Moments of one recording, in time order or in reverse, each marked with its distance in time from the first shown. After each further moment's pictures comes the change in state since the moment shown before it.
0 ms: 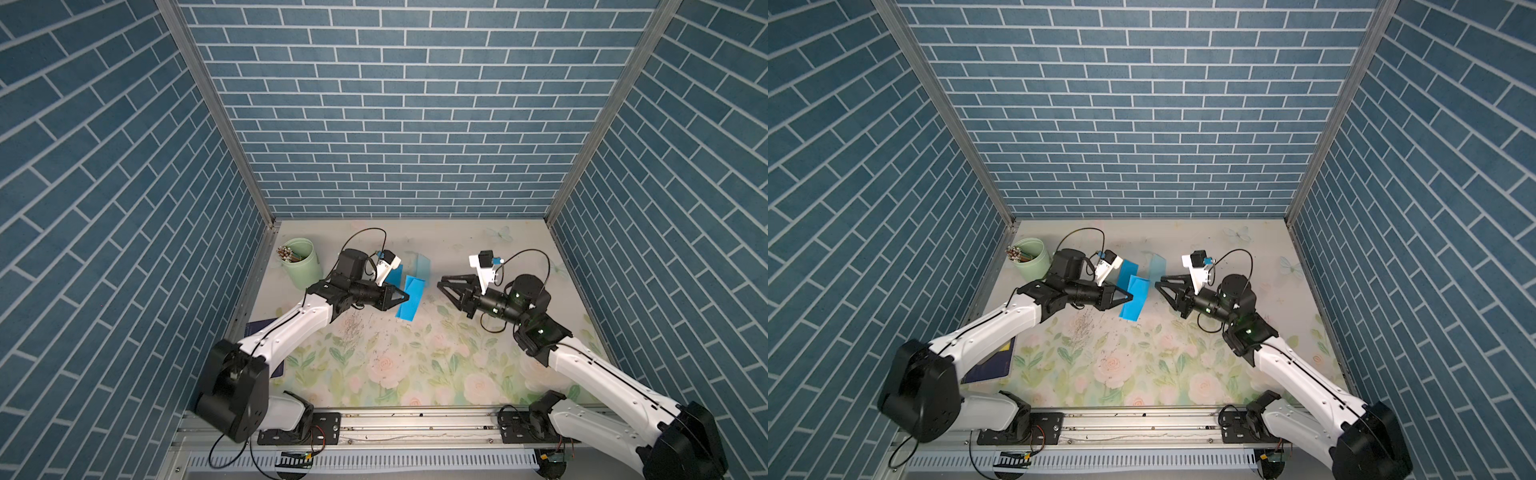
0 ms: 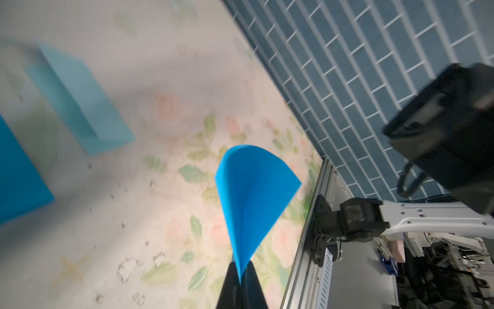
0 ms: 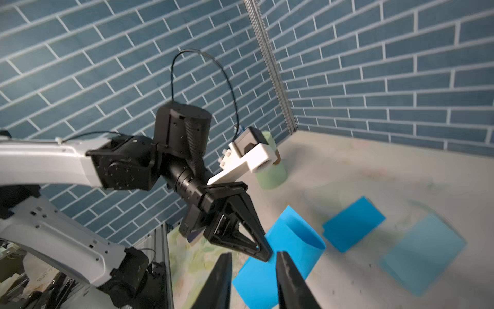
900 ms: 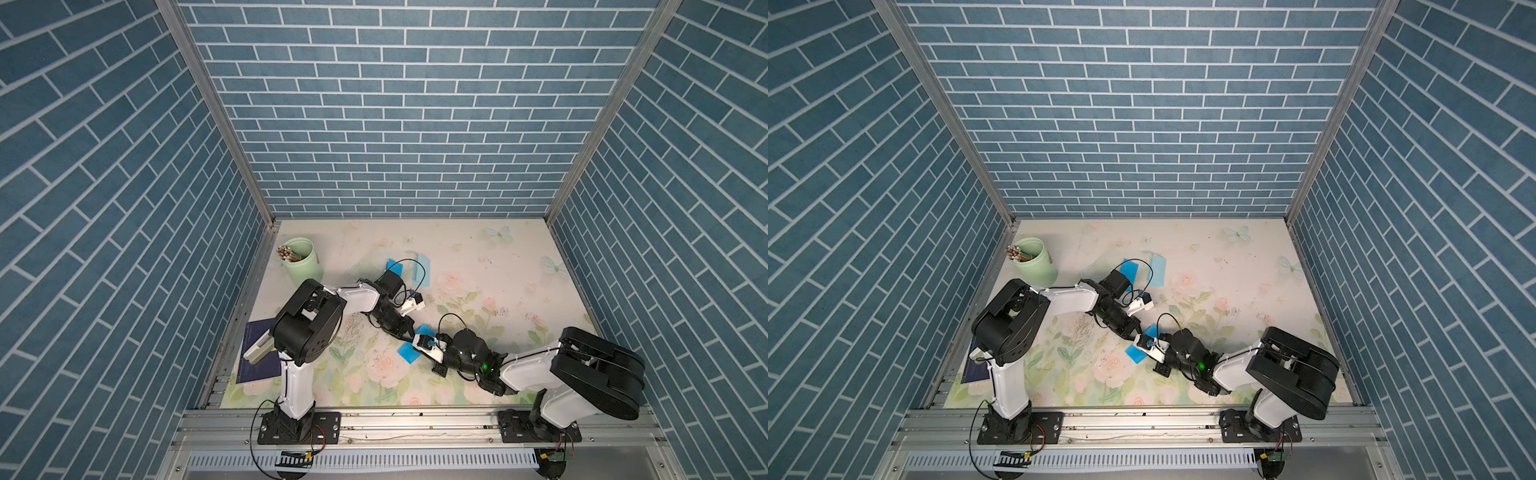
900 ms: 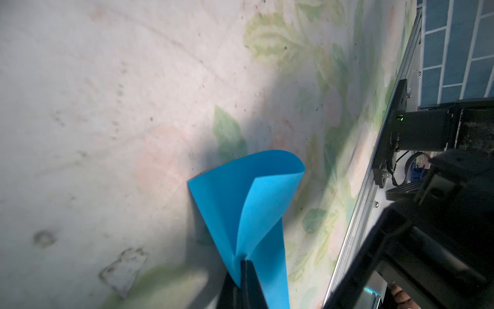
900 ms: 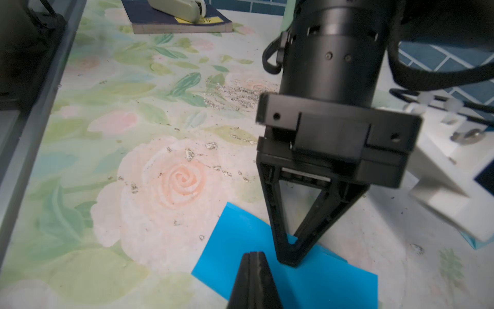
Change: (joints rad) left arm -0.125 0.493 0.183 -0.266 -0.008 0.313; right arm 0.385 0.581 -0.262 0.488 0.344 -0.632
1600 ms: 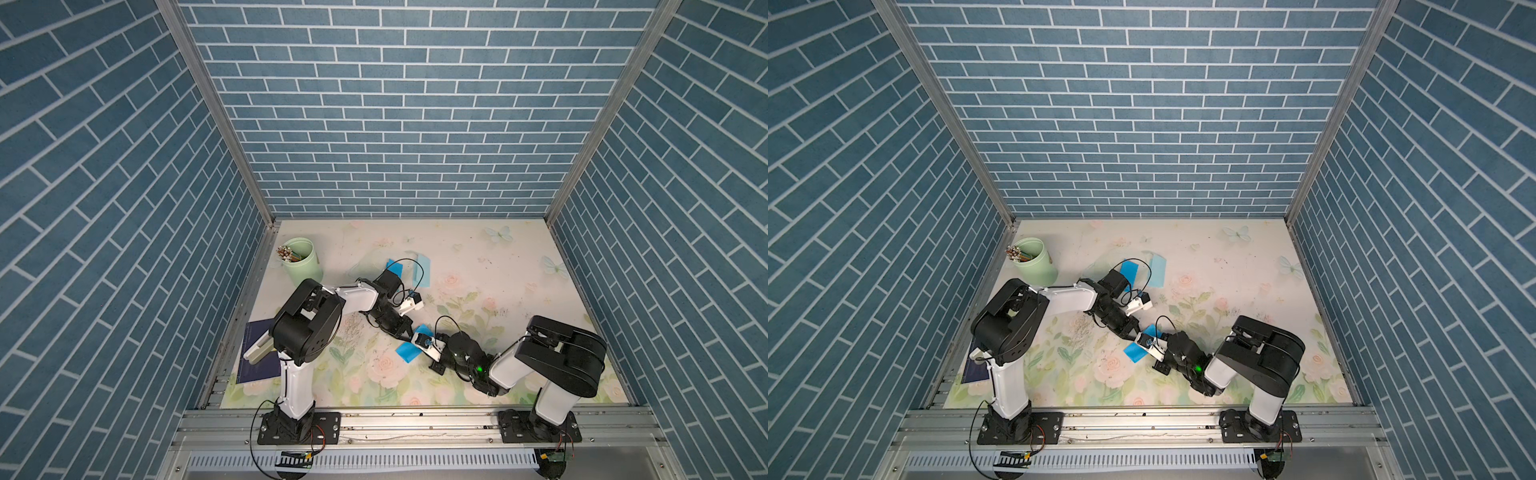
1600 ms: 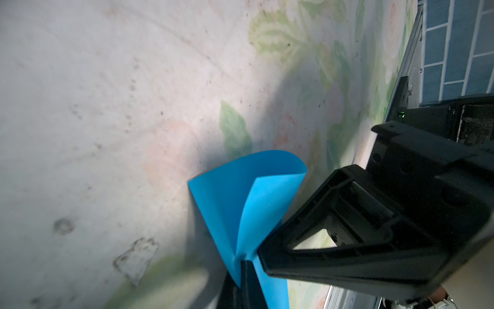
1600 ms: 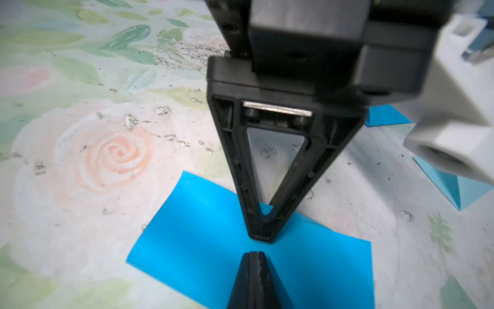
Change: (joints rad) left arm 0.010 0.000 0.000 -0.010 -0.005 0.019; right arm -0.010 0.197 0.003 0.167 0.122 0.018
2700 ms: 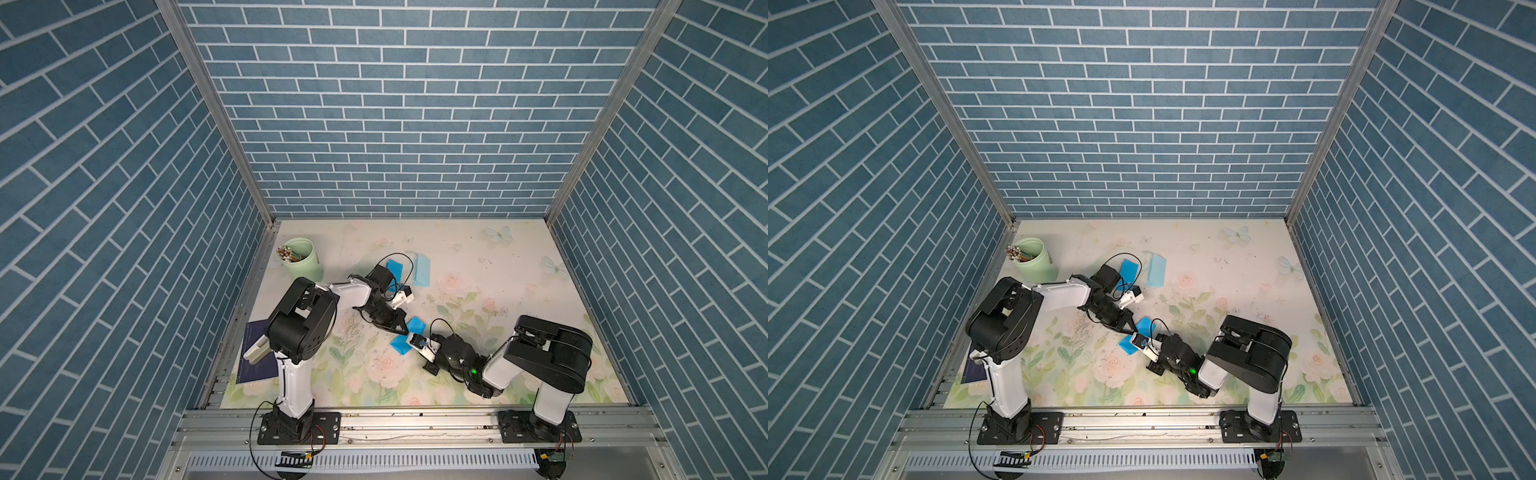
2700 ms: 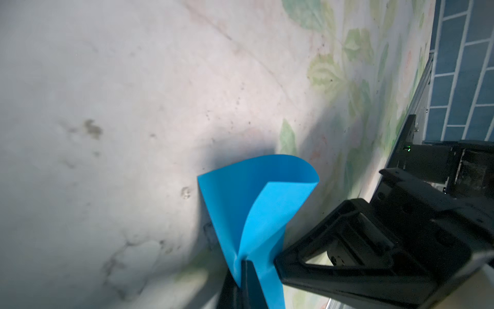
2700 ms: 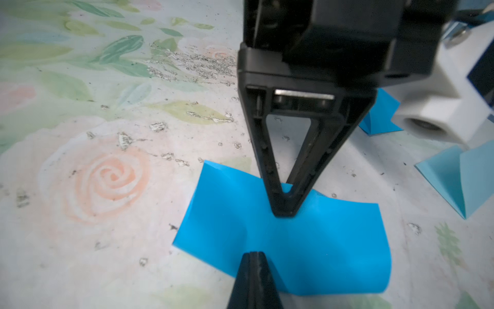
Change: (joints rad) left arm 0.077 -0.013 0.000 0.003 -0.048 -0.093; right arm 0.072 0.069 0.037 0.051 0.080 0.034
